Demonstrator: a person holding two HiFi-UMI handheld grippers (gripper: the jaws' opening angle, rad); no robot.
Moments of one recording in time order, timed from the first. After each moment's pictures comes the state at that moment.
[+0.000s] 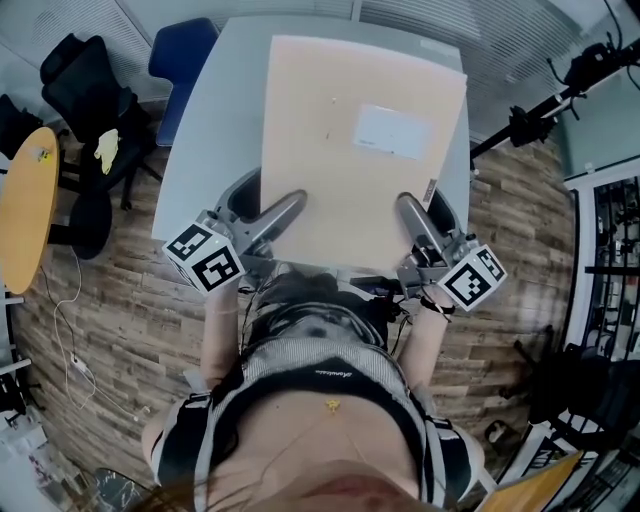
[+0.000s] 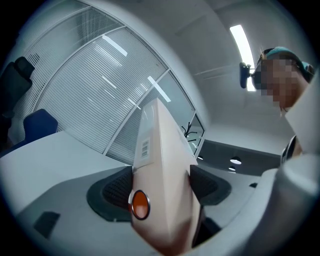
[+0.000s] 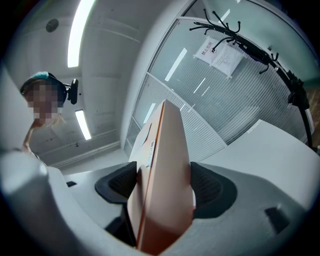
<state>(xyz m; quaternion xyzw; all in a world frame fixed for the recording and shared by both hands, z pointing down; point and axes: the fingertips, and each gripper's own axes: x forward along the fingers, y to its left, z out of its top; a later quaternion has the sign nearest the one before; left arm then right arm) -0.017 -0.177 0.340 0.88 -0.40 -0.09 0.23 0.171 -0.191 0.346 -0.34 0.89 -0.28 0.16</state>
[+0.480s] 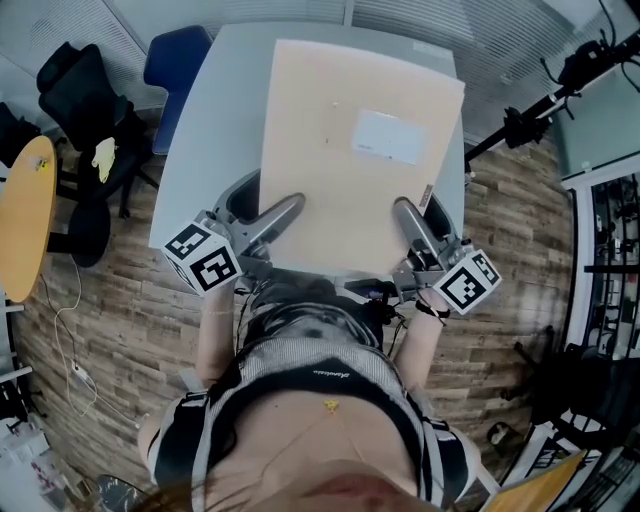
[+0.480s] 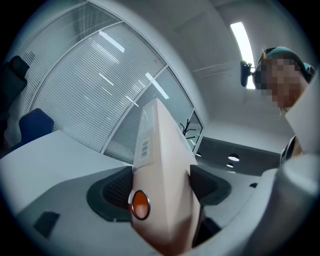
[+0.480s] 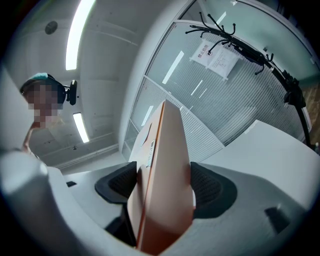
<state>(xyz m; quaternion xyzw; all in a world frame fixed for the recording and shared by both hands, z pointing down) -0.005 -0.185 0.339 0.89 -0.38 -0.07 0.23 0.184 -0.193 0.351 -0.35 0.88 -0.28 0.17</state>
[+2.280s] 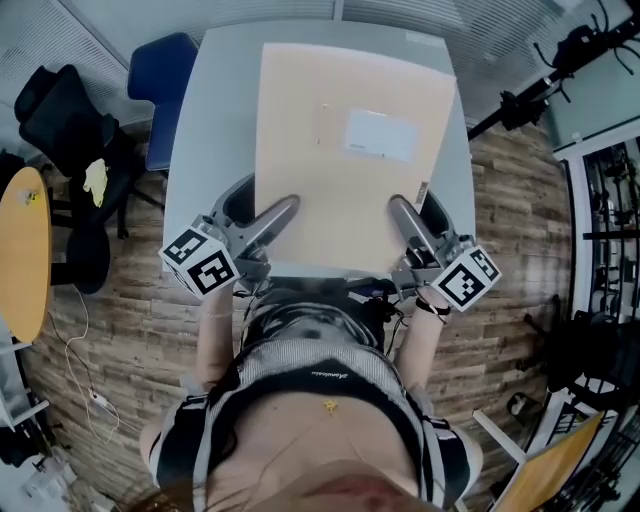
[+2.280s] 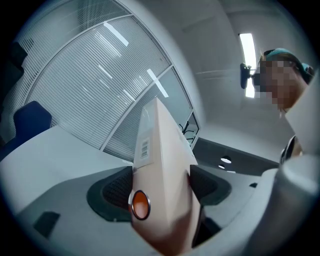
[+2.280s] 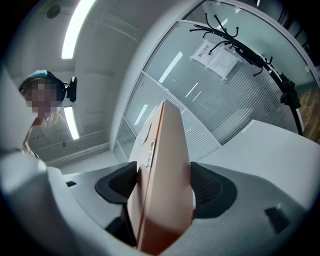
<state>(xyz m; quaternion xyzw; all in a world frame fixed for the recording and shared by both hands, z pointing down) -0.078 -0.216 0.349 0.90 -0.34 -0.07 0.25 0.110 -0.208 0.352 -0.40 0.86 -0.28 0.16</state>
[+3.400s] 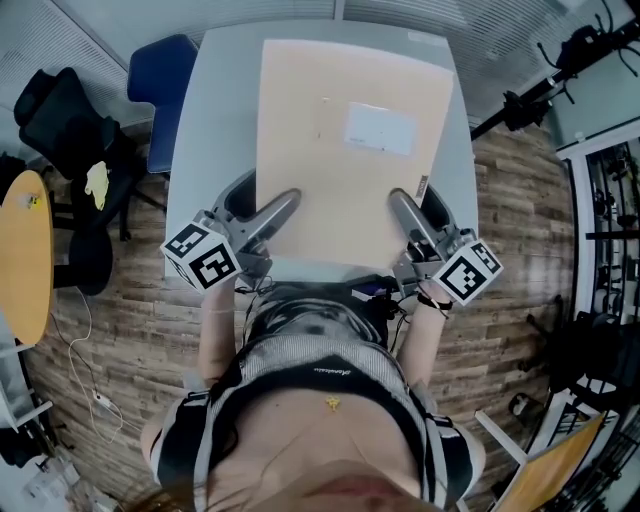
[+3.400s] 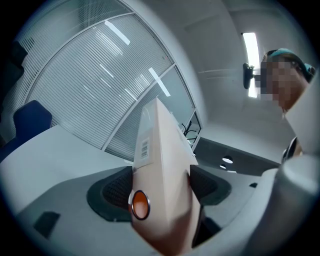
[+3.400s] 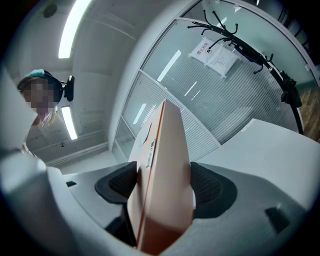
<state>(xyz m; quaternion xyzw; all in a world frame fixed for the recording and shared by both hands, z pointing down) -0.081 -0.238 0.353 0.90 -0.35 -0.07 0.26 0.106 -0.231 0.356 -0.40 0.86 -0.29 0.15</state>
